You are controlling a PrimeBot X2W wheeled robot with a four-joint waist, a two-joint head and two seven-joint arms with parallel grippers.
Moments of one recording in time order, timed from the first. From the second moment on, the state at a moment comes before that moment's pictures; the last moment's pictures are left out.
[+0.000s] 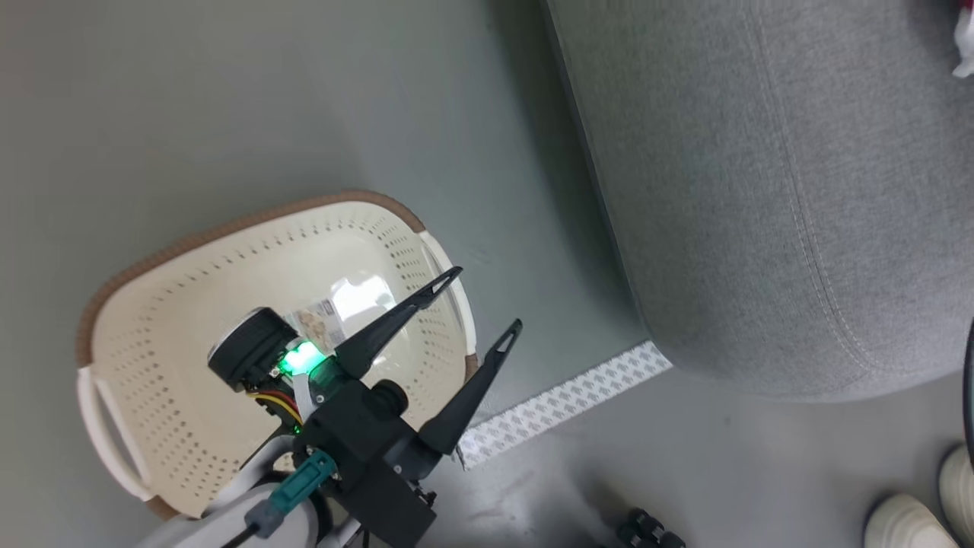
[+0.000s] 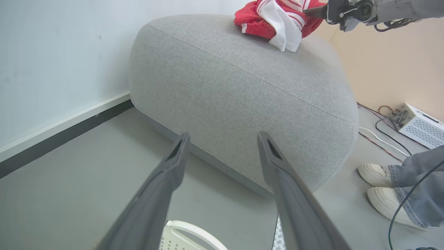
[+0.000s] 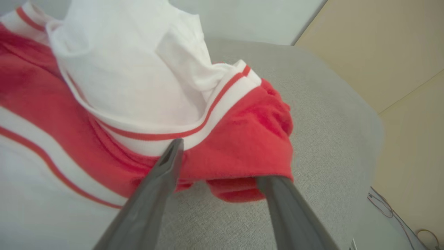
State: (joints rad) left arm -0.68 0.53 -0.90 -0.36 -0.34 0.25 -0.03; right arm -1.17 -0.66 0.07 1.06 0.26 0.13 -0.18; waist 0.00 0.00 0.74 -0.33
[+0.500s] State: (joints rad) left arm -0.47 0.38 -0.88 -0.08 -0.54 0.26 -0.21; right arm -0.95 -0.57 0.13 1.08 0.26 0.13 -0.18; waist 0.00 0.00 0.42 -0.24
